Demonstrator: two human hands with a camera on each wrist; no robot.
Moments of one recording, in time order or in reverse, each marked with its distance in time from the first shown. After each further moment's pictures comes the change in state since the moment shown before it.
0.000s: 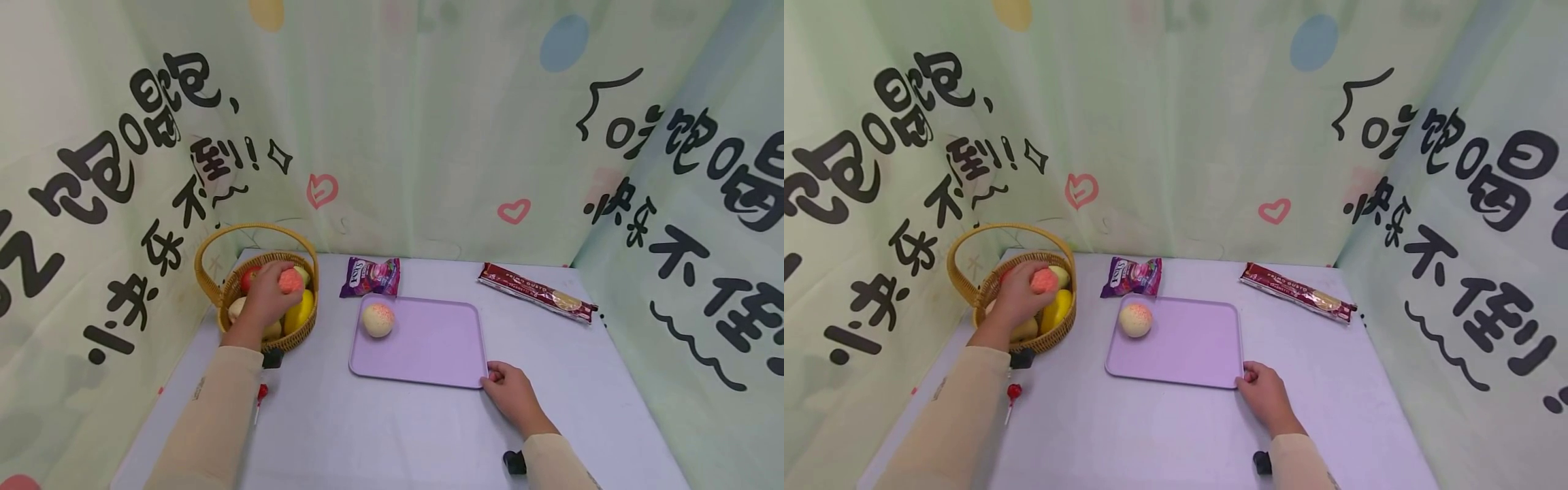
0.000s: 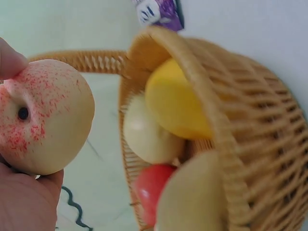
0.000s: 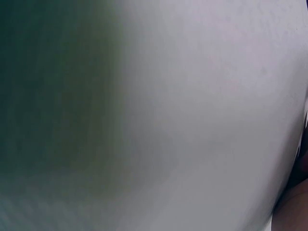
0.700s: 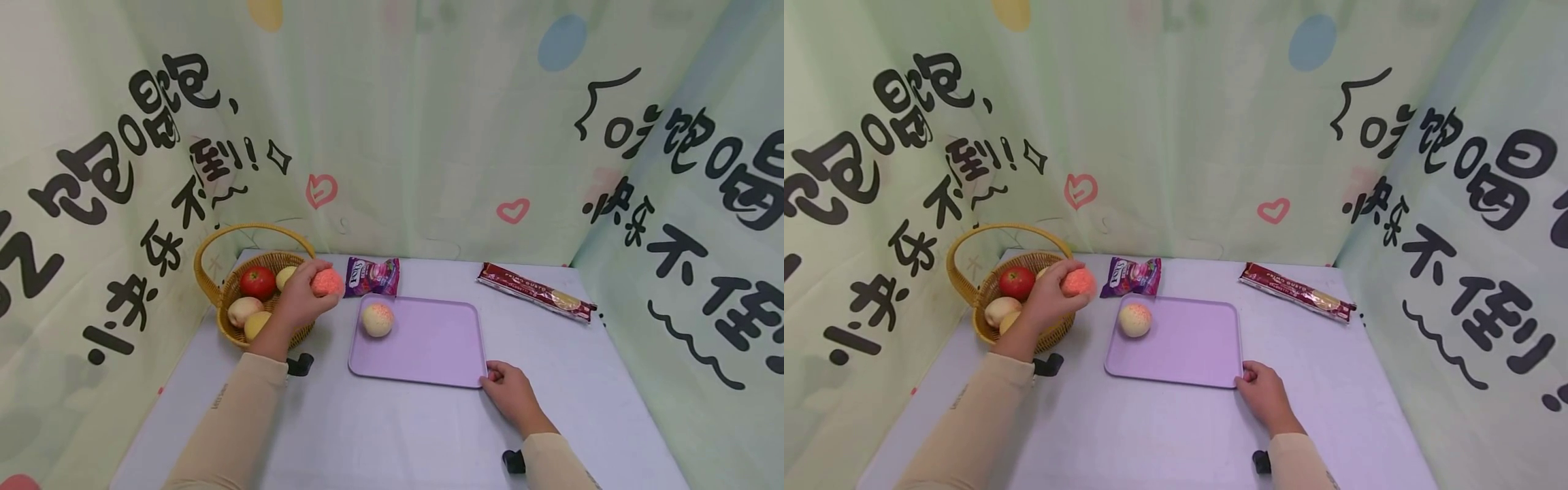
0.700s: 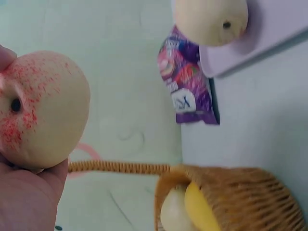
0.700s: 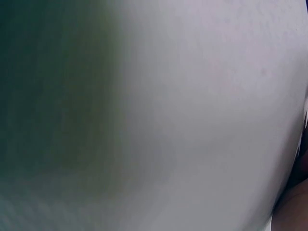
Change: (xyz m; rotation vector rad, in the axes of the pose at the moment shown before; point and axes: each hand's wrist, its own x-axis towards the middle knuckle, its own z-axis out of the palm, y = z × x) left_hand -0.012 0.063 0.036 -0.173 -0.041 0.043; right_hand 0.003 0.005 0.003 0.002 0.030 -0.029
